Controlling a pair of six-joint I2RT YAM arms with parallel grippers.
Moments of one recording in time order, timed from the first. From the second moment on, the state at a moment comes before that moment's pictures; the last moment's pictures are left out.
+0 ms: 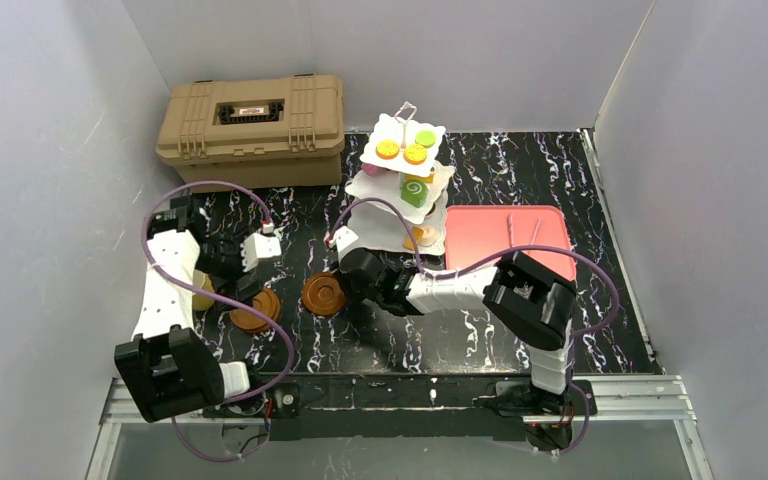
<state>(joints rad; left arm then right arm) 0.27 1.27 1.14 -1.43 0.53 1.57 1.15 1.88 1.10 0.14 0.26 0.29</state>
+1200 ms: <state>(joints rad) -0.08 1.38 0.83 -0.82 0.25 1.62 1.15 1.32 0.62 -0.16 0.56 0.45</state>
